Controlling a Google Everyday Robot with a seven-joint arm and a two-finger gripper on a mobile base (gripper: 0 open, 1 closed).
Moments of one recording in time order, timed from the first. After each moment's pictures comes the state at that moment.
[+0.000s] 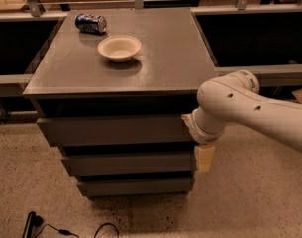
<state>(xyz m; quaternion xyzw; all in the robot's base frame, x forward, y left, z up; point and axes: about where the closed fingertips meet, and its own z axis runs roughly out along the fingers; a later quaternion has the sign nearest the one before) 0.530 -0.139 0.680 -0.76 0.64 -0.04 0.12</state>
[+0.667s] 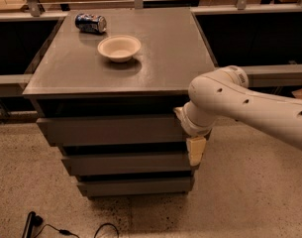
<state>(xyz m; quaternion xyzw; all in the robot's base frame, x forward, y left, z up) 0.558 -0.115 0.682 -0.78 0.61 -0.05 0.14</state>
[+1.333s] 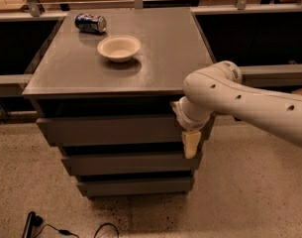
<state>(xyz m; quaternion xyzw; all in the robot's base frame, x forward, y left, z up) 0.582 -0.106 0.688 -0.77 0.61 -0.07 0.16</state>
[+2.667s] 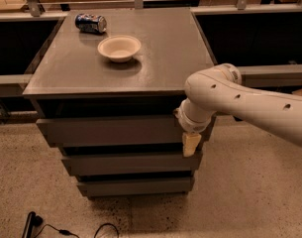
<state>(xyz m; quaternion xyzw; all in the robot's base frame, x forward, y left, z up) 0.578 -0.115 0.672 -0.76 0.63 -0.05 0.14</state>
